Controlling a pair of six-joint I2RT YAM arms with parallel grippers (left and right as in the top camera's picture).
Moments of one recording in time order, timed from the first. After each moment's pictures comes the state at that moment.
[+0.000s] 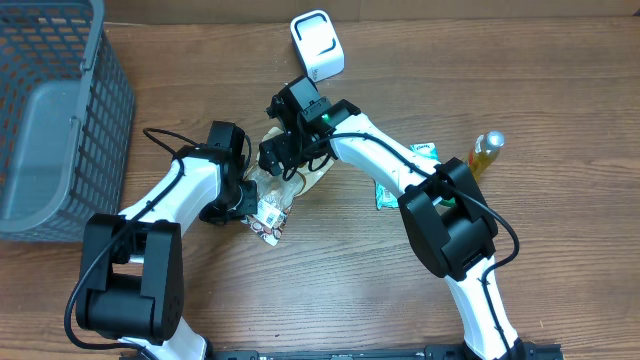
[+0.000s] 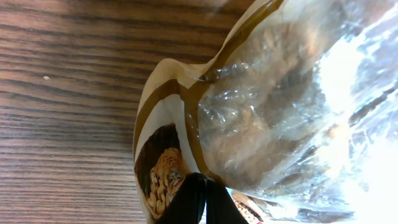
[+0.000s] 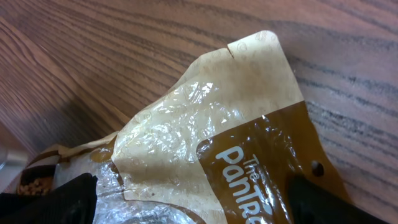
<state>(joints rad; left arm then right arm) -0.16 1.80 1.03 -0.77 0.02 -0.25 0.63 2.29 1.81 -0.64 -0.29 0.17</state>
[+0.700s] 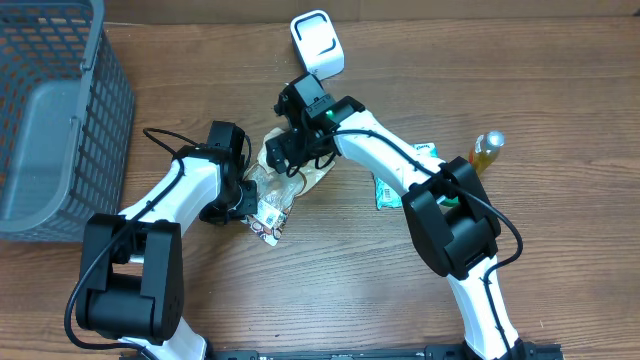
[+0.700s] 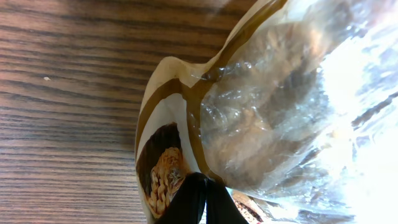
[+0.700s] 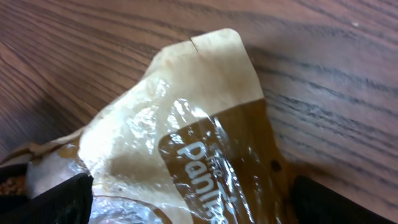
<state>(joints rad) -0.16 1.80 1.03 -0.77 0.02 -0.25 0.62 2.29 1.81 -0.69 -0.24 0.17</state>
